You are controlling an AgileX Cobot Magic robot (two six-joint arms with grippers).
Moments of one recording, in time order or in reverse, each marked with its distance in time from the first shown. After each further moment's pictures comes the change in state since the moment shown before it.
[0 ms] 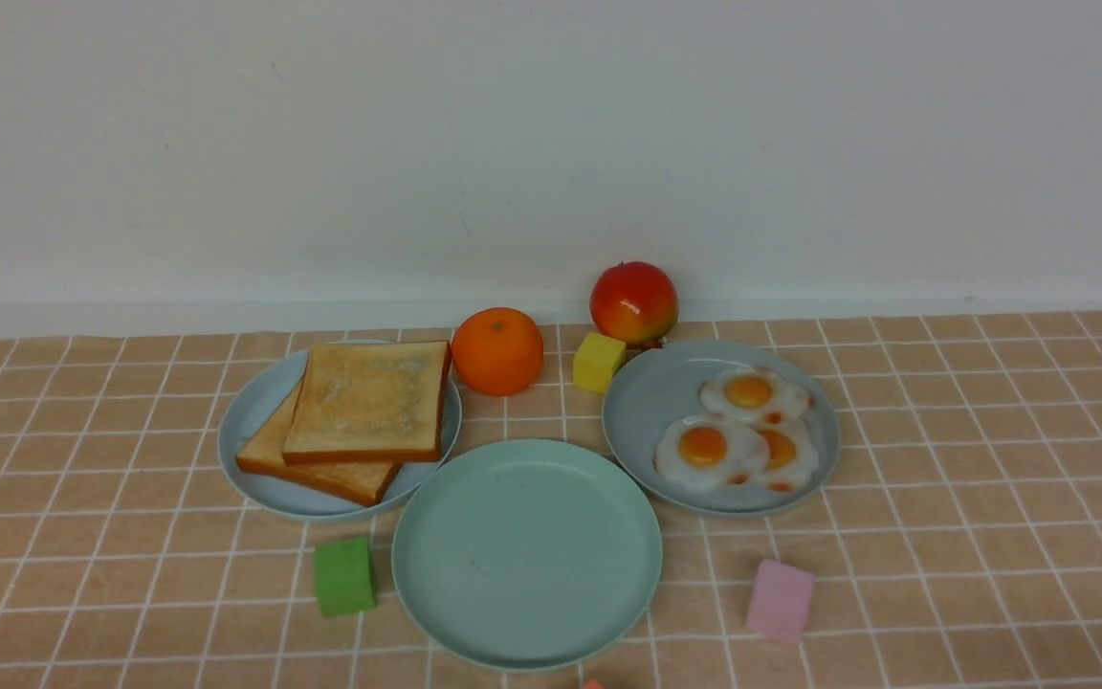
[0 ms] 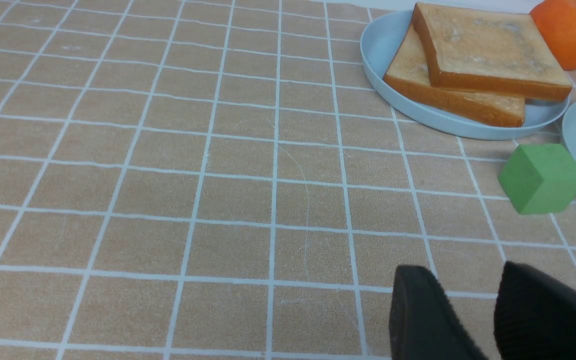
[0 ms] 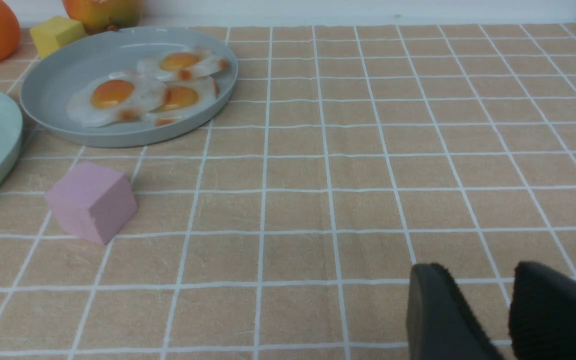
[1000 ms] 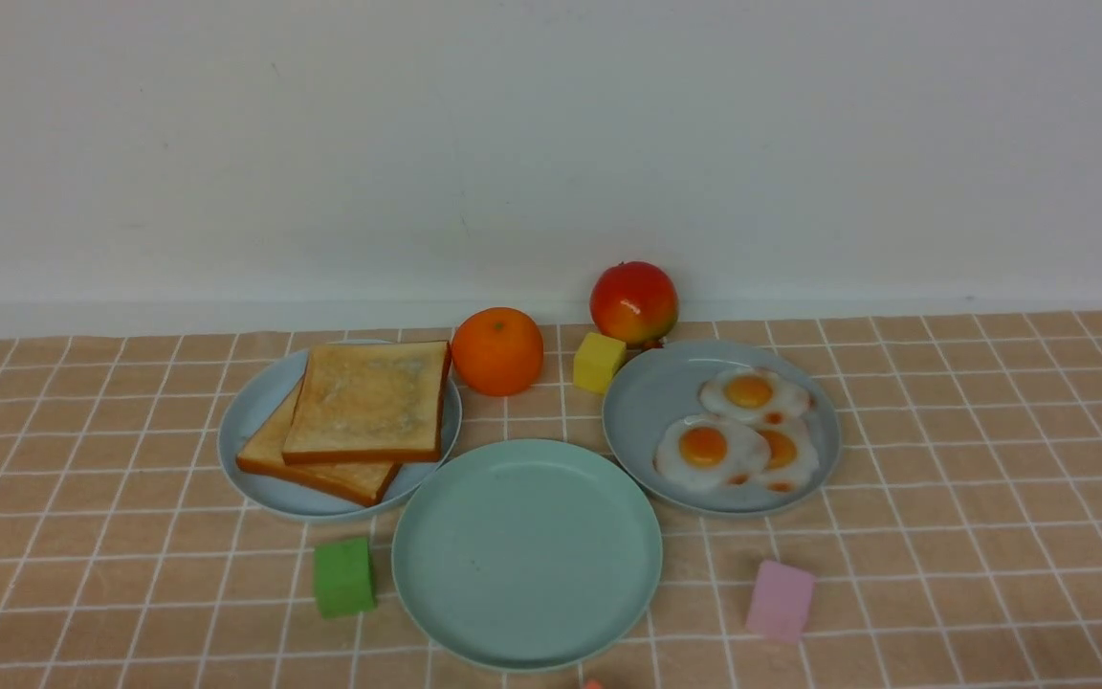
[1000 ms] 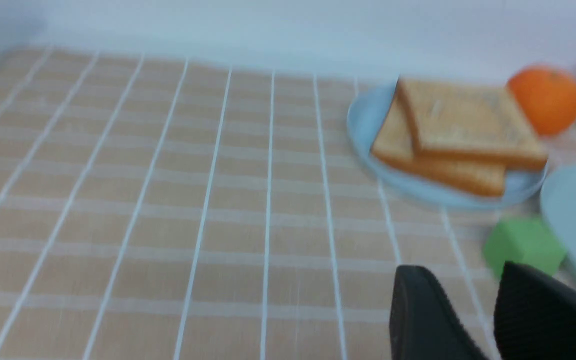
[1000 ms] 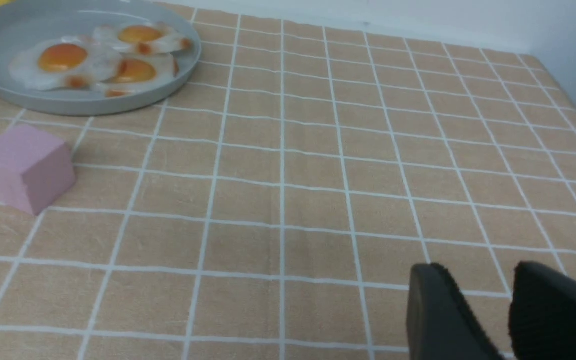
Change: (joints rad) right arm 0.000 0.000 0.002 -0.154 -0.012 -0.003; left arm 0.000 0.000 0.001 0.016 -0.174 0.000
